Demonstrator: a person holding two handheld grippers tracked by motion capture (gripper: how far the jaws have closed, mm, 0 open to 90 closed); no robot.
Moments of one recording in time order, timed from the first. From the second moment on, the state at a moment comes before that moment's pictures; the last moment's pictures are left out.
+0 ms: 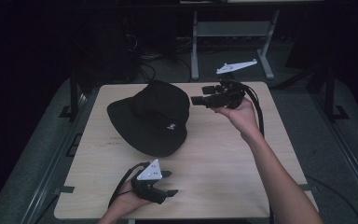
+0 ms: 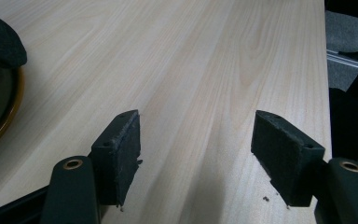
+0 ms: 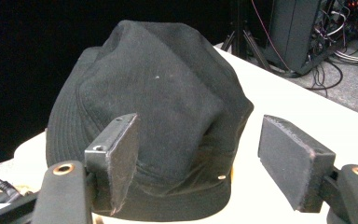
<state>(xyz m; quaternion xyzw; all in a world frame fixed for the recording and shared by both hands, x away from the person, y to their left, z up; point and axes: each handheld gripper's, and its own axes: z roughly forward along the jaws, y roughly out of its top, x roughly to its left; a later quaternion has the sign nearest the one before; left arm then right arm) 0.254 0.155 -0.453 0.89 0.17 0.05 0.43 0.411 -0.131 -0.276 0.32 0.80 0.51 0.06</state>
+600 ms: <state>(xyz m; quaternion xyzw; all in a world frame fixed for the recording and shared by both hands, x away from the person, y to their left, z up) 0.254 0.156 -0.454 0.89 0.17 0.06 0.43 0.405 -0.157 -0.295 0.34 0.79 0.50 0.05</state>
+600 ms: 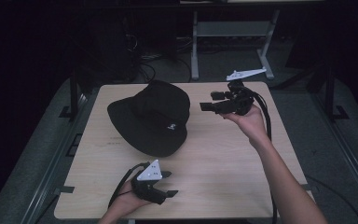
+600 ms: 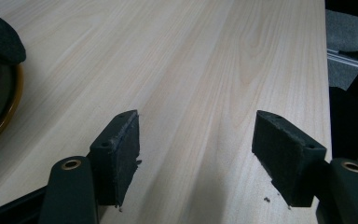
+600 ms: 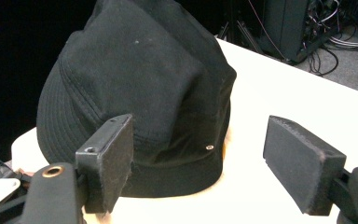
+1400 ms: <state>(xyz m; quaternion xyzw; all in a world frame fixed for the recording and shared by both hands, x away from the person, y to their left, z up) 0.255 0.158 -0.454 0.89 0.17 0.06 0.43 0.390 -0.193 -0.327 0.37 0.78 0.50 0.04</state>
